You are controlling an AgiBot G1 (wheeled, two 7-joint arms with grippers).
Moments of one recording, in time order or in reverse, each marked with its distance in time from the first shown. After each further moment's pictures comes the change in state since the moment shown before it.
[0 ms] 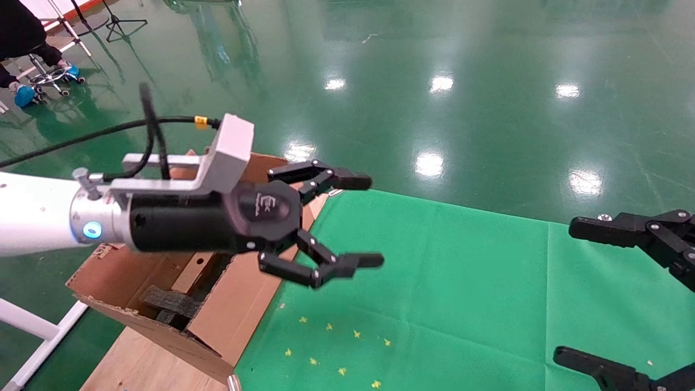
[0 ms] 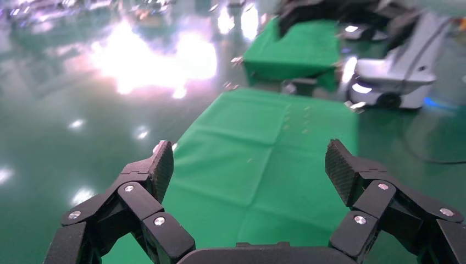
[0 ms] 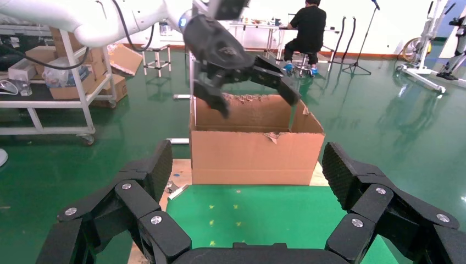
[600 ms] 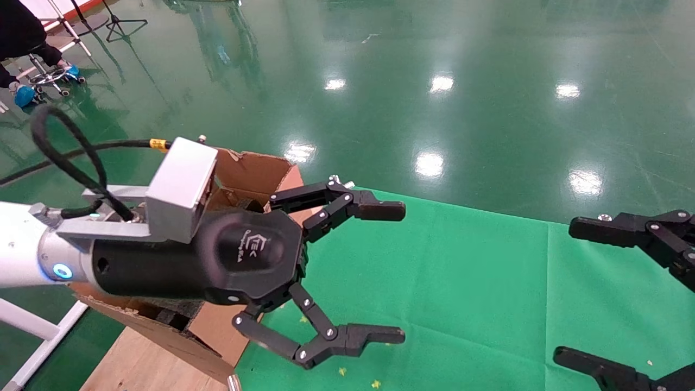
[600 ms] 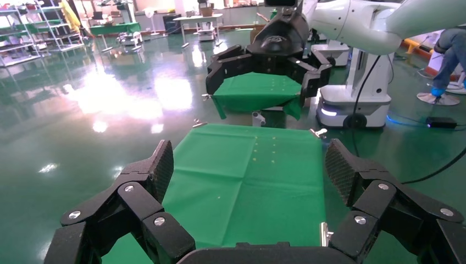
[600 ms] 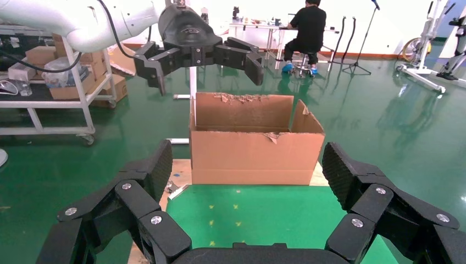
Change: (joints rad) left arm 0.133 -0.004 -0.066 -0.140 -0.191 0.037 0.061; right arm 0.000 0.000 0.000 0.000 0.001 0.001 0.000
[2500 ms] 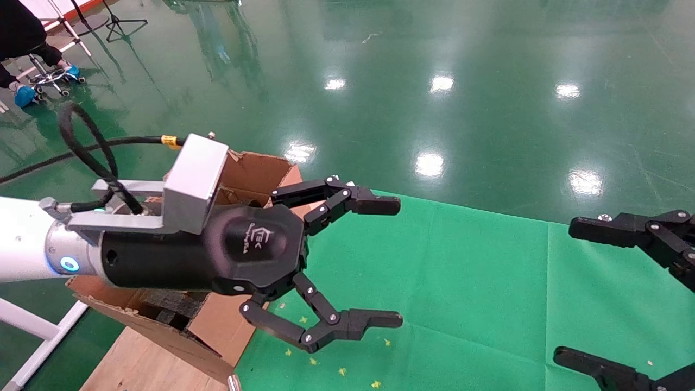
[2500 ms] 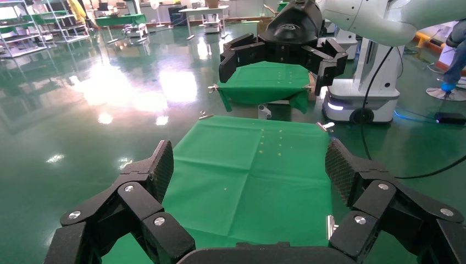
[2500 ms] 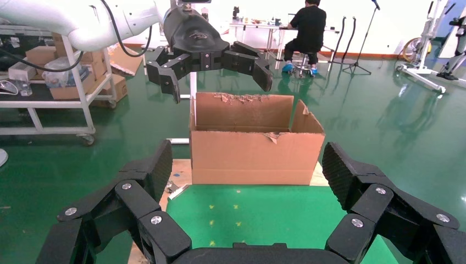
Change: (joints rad) left arm -0.018 0.000 0.009 0.020 0.029 -0.006 -0.005; right arm 0.000 0.000 0.000 0.000 0.000 0.000 0.000
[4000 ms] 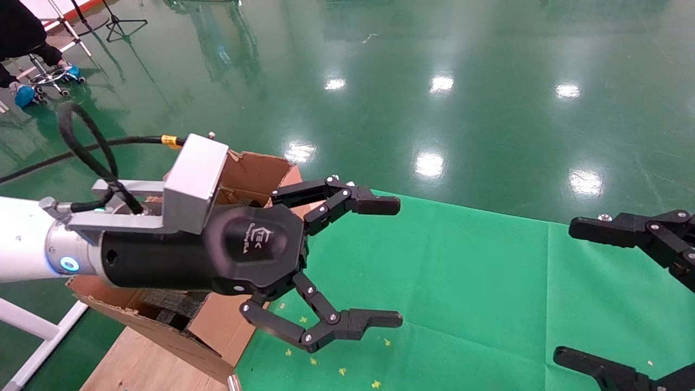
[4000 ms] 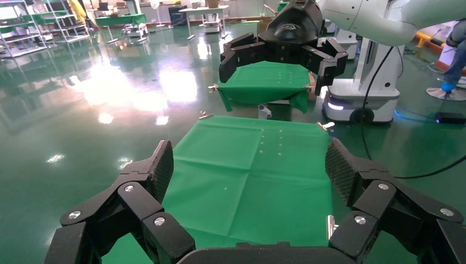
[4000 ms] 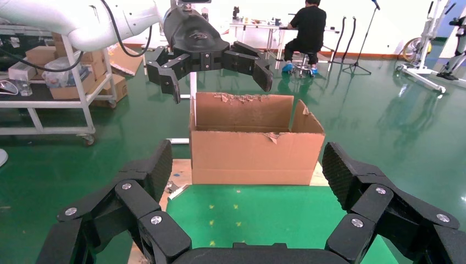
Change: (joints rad) left arm 0.000 0.000 0.000 0.000 0.001 0.000 0.000; right arm 0.000 0.000 0.000 0.000 0.000 0.000 0.000
